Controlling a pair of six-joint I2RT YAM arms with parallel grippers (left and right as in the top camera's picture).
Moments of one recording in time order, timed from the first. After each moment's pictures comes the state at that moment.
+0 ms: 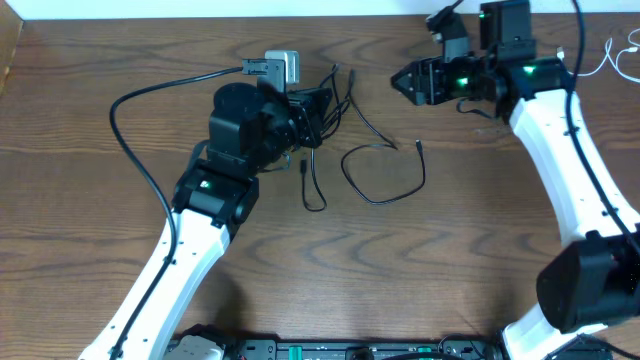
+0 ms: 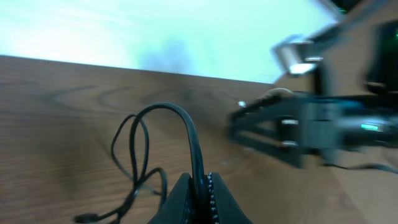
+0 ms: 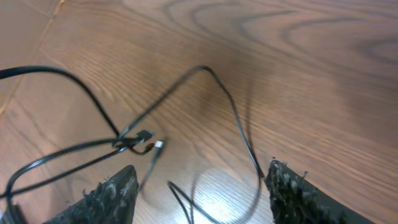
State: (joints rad) left arm -0.36 1.28 1.04 -0.07 0.34 -0.48; right arm 0.18 1.79 1.63 -0.69 -0.58 0.04
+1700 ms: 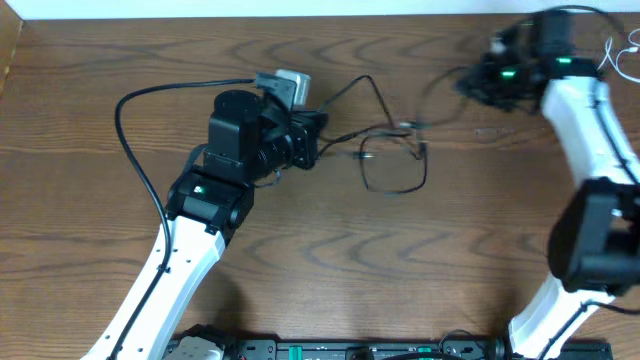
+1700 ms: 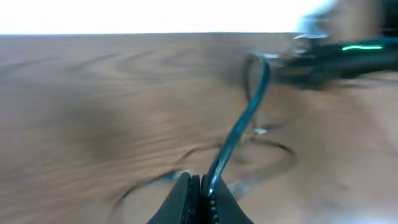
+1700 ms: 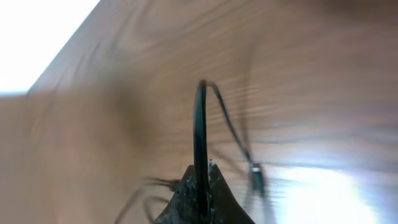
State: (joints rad) left arm -0.35 1.25 1.04 -0.30 0.28 -0.26; right arm -0.11 1.95 1.63 -0.74 -0.51 0.48
